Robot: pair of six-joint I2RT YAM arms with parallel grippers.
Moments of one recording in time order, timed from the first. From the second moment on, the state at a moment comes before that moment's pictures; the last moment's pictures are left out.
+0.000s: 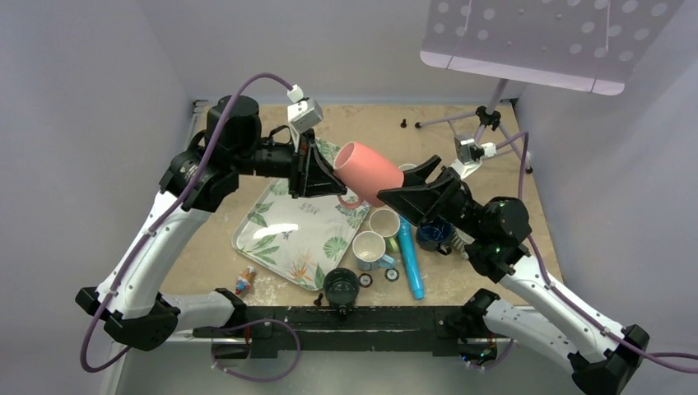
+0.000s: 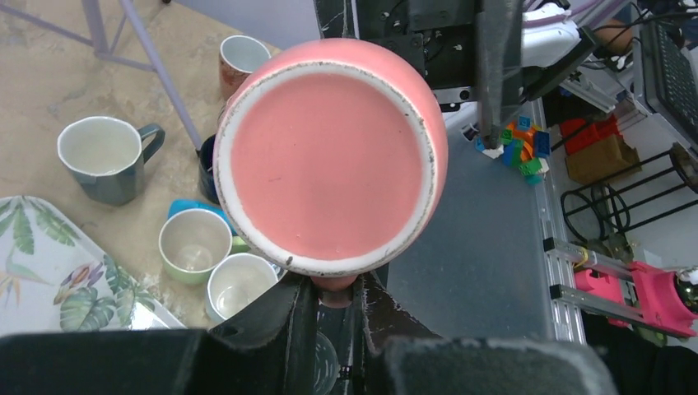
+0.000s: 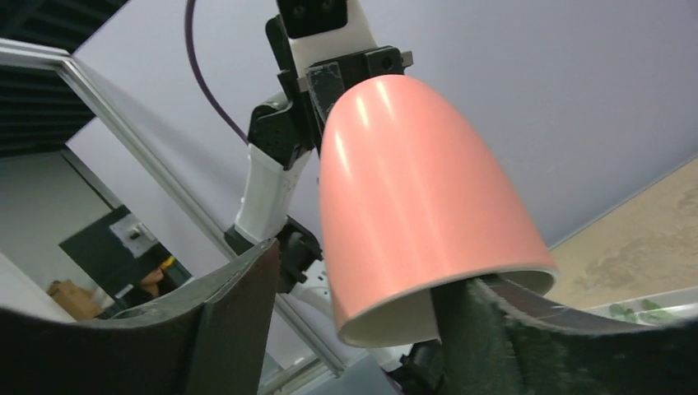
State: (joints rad) left arm -0.60 1.23 1.67 -0.78 0.86 -0.16; right arm 0.71 0.77 0.74 0.60 -0.41 1.00
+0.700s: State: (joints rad) left arm -0.52 1.10 1.42 -0.97 0.37 0.21; right arm 0.71 0.81 1.19 -0.76 0.05 0.61
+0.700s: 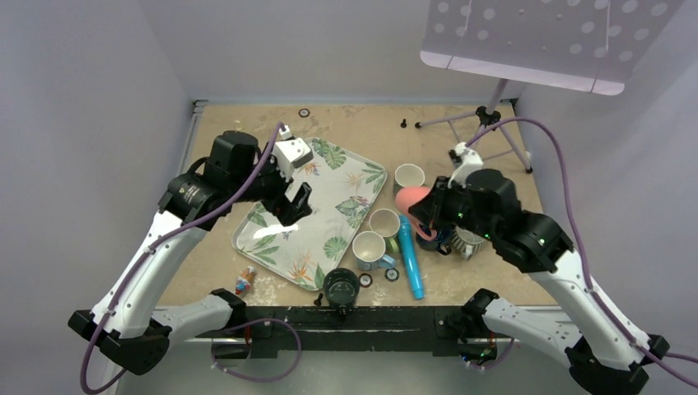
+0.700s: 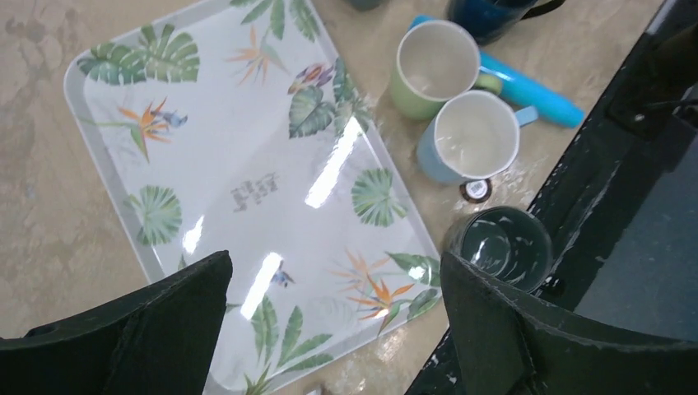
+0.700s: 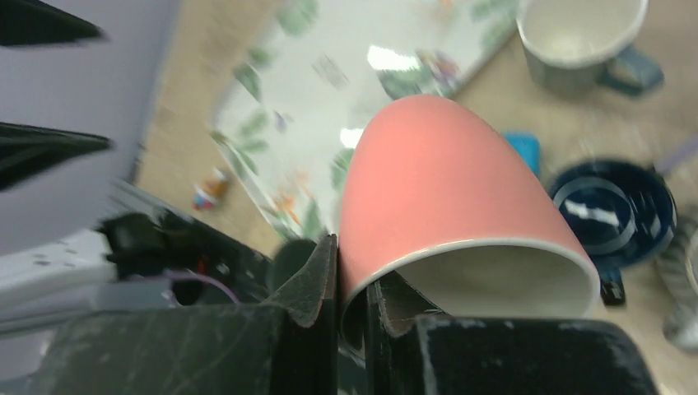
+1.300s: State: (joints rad) left arm -0.52 1.04 1.27 -0.91 0.22 0.29; right arm 0.72 1.10 0.87 -1.15 0.05 0.61
